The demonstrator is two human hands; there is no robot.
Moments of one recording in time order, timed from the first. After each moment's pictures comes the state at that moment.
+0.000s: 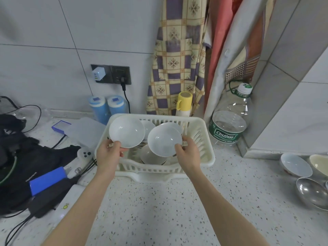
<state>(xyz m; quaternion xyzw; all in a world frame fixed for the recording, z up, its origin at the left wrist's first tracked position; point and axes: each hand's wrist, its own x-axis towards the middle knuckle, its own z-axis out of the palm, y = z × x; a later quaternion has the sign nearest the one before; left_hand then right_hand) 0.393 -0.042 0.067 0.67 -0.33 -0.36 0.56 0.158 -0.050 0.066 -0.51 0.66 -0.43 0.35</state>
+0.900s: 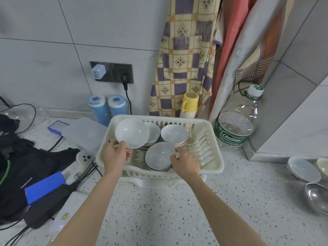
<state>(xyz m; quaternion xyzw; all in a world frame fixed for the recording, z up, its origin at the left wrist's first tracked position) 0.399 -0.081 0.046 0.67 -0.33 -0.34 0.57 0.179 -0.084 0.025 -0.65 0.71 -0.17 0.21</state>
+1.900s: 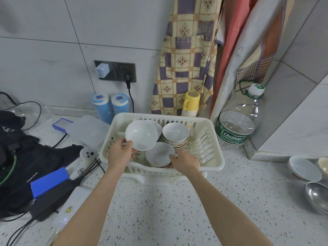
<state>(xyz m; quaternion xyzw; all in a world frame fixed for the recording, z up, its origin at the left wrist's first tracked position) 0.402 -0.080 0.036 0.70 -0.41 -0.34 0.48 0.181 -0.086 0.030 -0.67 0.71 -0.05 0.20</state>
